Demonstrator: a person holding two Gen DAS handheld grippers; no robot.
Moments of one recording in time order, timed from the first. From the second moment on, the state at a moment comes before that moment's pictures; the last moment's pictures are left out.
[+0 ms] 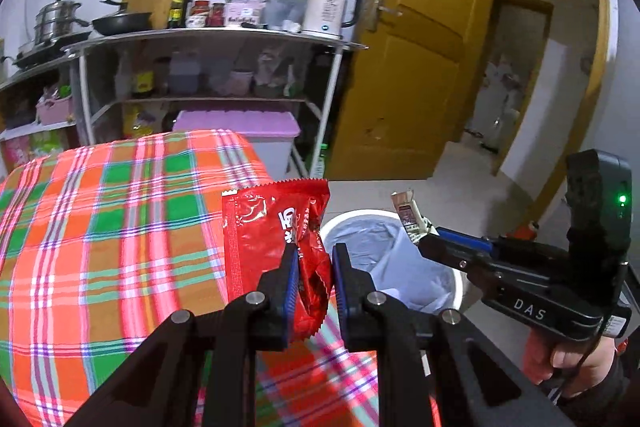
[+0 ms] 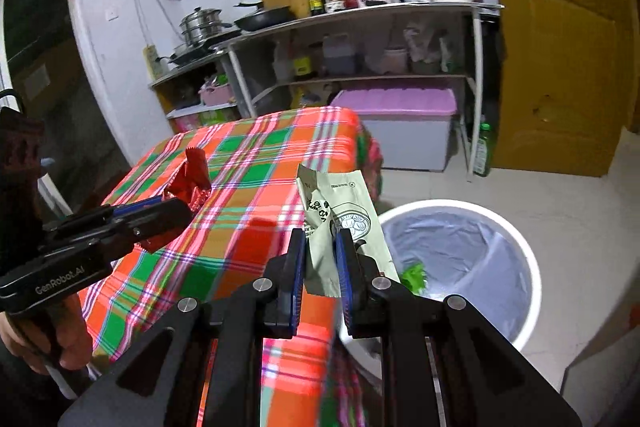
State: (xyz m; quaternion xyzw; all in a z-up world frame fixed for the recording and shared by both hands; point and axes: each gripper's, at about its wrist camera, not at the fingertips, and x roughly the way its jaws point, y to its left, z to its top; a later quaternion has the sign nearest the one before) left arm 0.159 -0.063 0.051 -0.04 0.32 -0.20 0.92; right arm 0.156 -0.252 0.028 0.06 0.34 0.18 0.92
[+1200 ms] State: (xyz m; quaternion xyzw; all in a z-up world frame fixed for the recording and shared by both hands) left arm 0.208 -0.154 0.009 -0.02 0.36 -0.28 0.89; right arm 0.185 -0.340 -0.041 0.11 0.41 0.09 0.90
